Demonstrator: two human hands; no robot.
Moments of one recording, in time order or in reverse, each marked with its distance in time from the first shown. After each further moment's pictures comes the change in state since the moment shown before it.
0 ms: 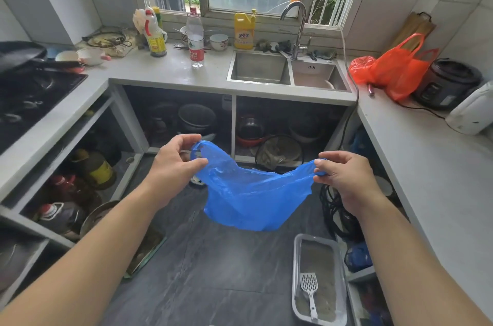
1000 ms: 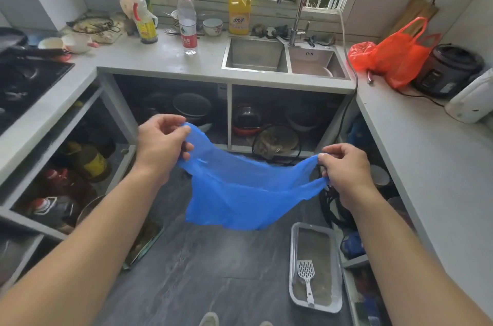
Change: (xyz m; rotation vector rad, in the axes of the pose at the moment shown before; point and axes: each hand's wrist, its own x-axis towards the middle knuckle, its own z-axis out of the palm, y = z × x) left_hand 0.033 0.013 0.006 -0.259 0.267 -0.006; right_hand 0.016 0.012 0.004 -0.178 0.122 -0.088
